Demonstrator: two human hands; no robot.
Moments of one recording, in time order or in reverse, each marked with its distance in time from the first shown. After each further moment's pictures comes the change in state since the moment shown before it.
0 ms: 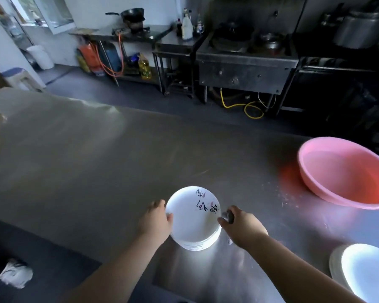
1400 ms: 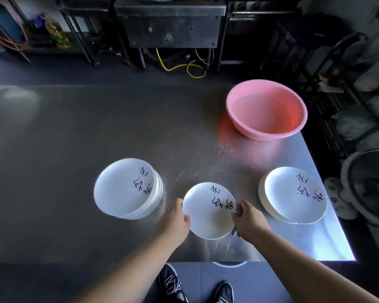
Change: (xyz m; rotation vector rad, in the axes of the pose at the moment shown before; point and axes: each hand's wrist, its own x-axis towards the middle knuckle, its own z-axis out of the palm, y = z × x) left_hand -0.087 0.134 0.159 -0.196 -0.333 0.292; right_hand -0.097 0.197 0.020 0.331 0.045 0.411
